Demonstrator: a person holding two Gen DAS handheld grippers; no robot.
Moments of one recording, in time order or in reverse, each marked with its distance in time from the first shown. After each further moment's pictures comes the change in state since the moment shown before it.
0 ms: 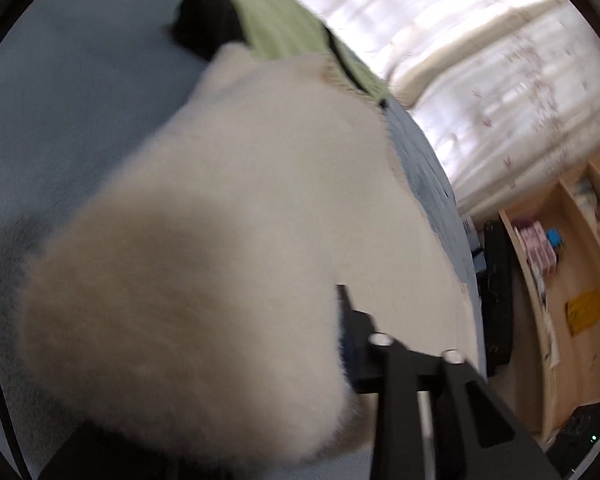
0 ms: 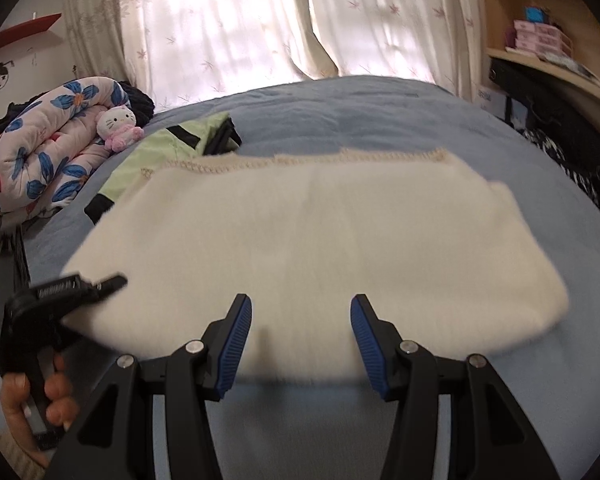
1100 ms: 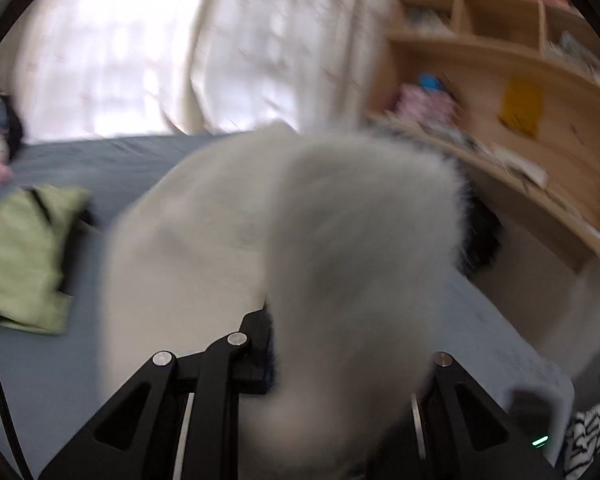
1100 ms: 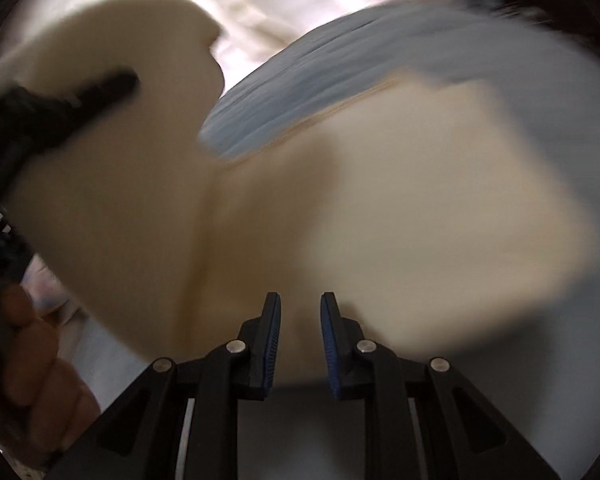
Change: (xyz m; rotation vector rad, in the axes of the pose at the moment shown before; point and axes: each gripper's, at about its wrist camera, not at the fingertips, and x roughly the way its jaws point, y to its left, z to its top) left arm 0.069 -0.347 -0.132 0.861 -0.045 -0.120; right arm -0.011 -0.171 -0.032 0.440 0.116 0.083
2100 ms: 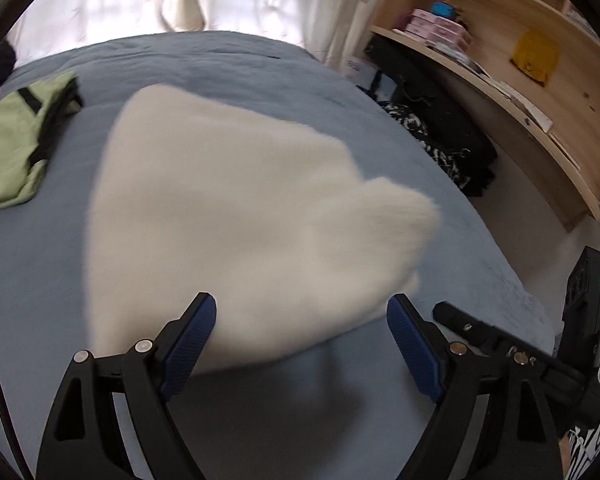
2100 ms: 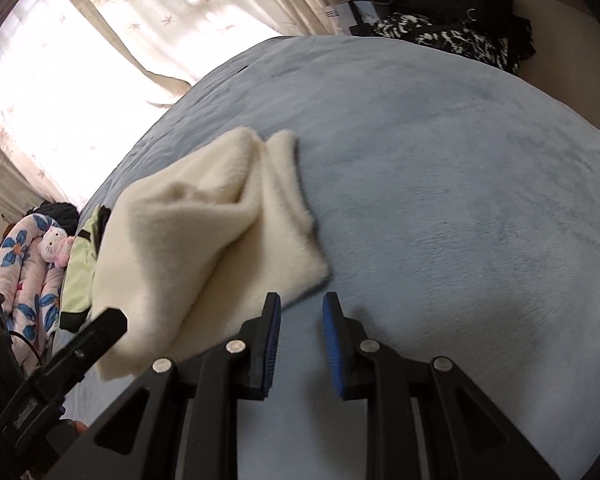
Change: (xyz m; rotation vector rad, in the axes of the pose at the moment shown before) left arm -0.013 -0.009 -0.068 -0.103 0.286 -0.003; right arm -0.054 -0.063 0.002 0.118 -0.030 -0.090
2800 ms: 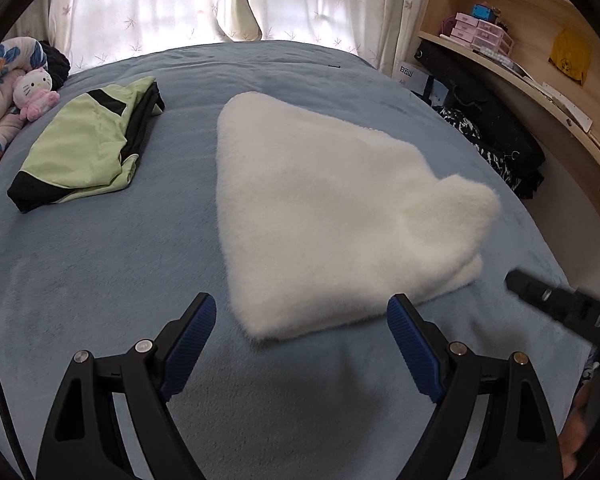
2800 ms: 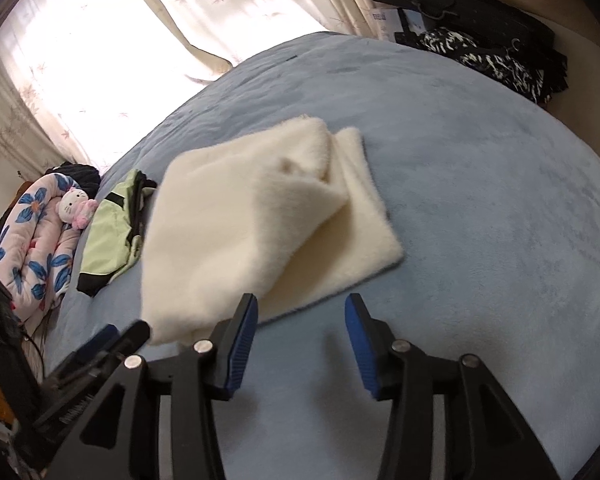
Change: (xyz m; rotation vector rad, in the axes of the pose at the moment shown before) left arm -0.051 0.038 -0.024 -0.004 -0.021 0.212; right arm -0.033 0.060 -0.004 -0.138 0.020 0.027
